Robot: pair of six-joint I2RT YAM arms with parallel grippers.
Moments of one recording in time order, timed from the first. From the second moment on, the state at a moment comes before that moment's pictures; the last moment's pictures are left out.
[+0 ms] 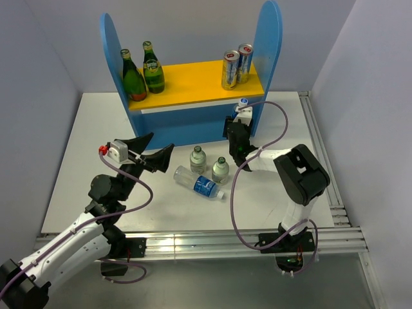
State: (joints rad) left arm -0.66 0.64 0.40 0.65 -0.08 -0.26; right arm 0.52 1.77 0.86 0.64 0.64 0.23
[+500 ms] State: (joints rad) left arm -0.66 0.66 0.38 0.69 -0.09 -0.26; right arm 0.51 1.86 0.95 0.58 0.65 0.21
